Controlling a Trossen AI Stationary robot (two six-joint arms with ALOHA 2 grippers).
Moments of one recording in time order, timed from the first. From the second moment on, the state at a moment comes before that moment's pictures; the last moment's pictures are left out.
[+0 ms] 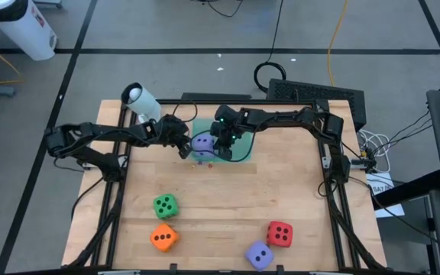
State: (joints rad) left arm 0.46 1.37 0.55 0.05 0.04 -0.15; right arm -0.33 2.02 1.49 -0.38 -0.42 -0.07
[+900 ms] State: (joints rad) left arm 0.44 1.37 0.55 0.04 0.10 -0.18; right arm -0.34 2.03 1.49 -0.45 -0.29 -0.06
